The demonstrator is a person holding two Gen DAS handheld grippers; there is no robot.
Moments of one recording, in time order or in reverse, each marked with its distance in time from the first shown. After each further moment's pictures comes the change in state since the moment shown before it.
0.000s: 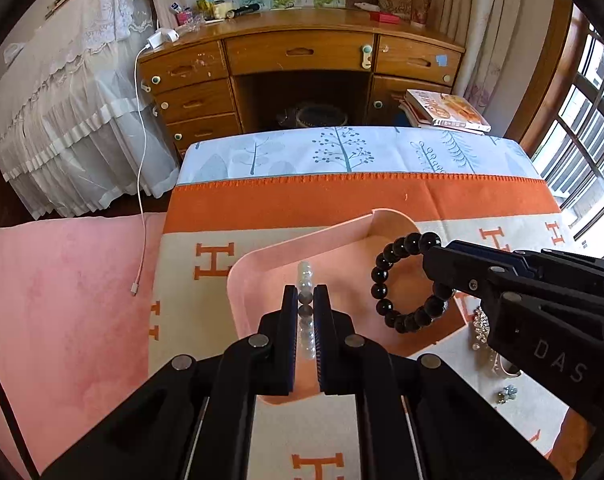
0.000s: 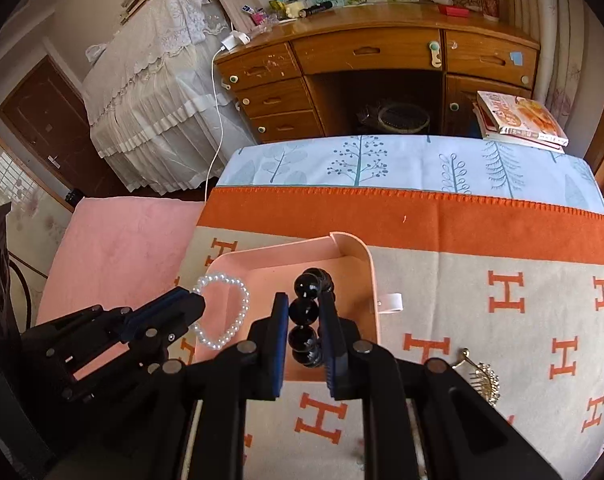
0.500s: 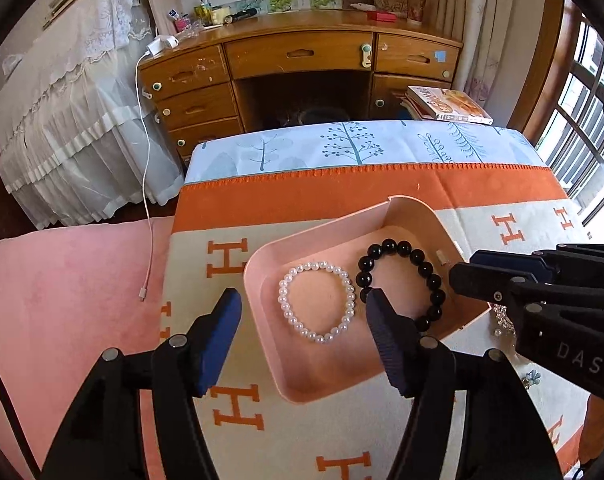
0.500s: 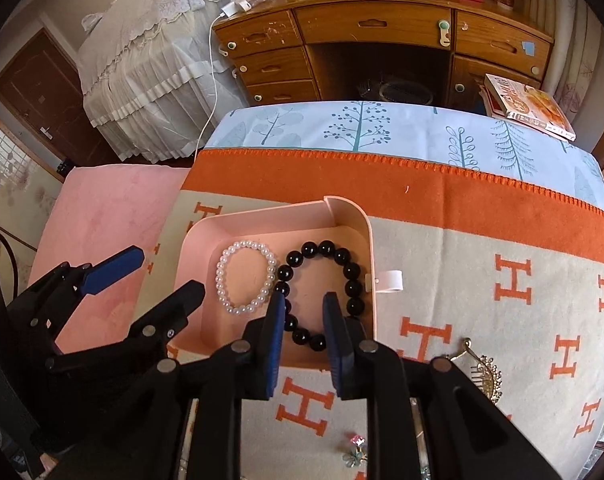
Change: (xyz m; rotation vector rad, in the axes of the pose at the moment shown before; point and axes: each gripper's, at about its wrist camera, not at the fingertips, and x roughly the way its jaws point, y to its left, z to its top) left arm -0.002 0.011 -0.015 0.042 -0.030 0.025; right arm 0.003 0.000 -0.016 -0.066 0.071 -0.025
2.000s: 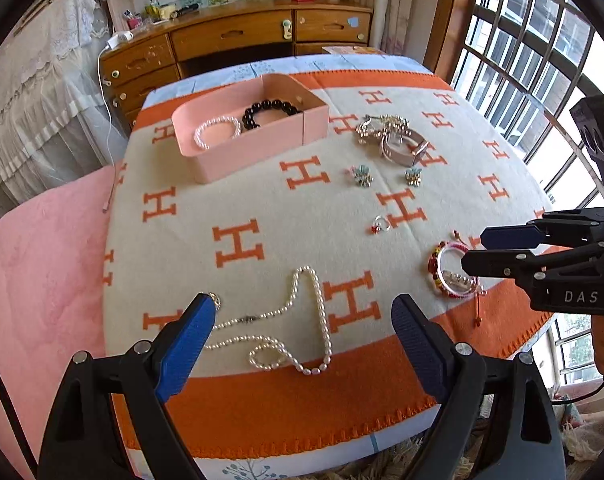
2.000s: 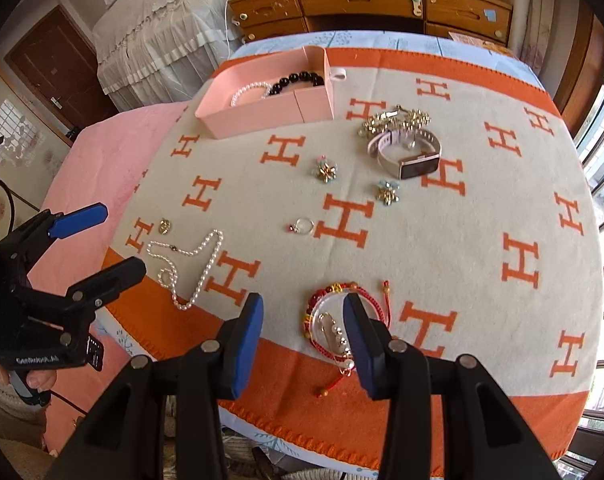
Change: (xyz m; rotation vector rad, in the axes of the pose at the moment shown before) left arm -0.105 -0.069 -0.203 0.111 0.056 -0.154; right arm -0.079 -0.025 -0.226 -0.006 0.087 -0.022
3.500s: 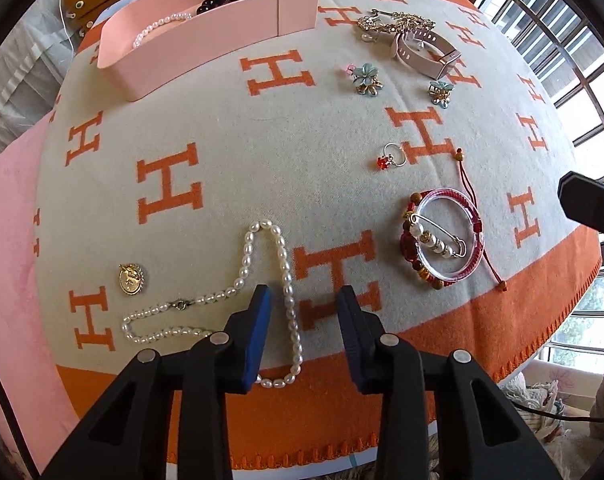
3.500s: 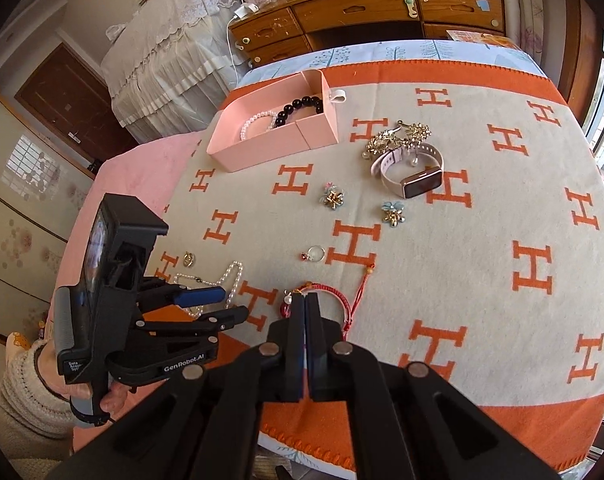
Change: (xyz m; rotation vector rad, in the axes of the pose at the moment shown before) left arm 0.095 -0.018 0.019 -0.022 0.325 -0.031; right arm -0.021 -0.015 0.012 0.050 -0.077 0.124
